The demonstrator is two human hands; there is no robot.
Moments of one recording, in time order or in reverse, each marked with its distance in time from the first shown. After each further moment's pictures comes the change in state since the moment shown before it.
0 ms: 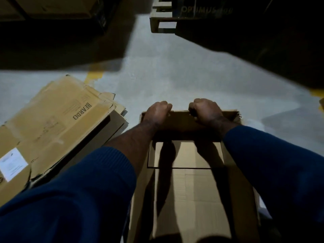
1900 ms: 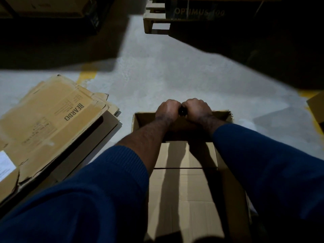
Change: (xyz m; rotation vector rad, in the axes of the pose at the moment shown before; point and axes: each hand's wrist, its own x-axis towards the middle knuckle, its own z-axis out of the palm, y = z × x) left_hand 0.029 0.061 -0.002 -0.206 -0.069 -0.179; right_hand 0.006 -0.013 -0.011 0.085 -0.068 0.144
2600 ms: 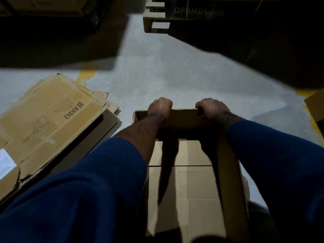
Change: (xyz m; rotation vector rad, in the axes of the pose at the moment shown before) left_hand -0.007 -0.023 -0.008 0.146 0.038 -0.023; right_hand -0.008 0.058 0.001 -0.117 -0.088 0.010
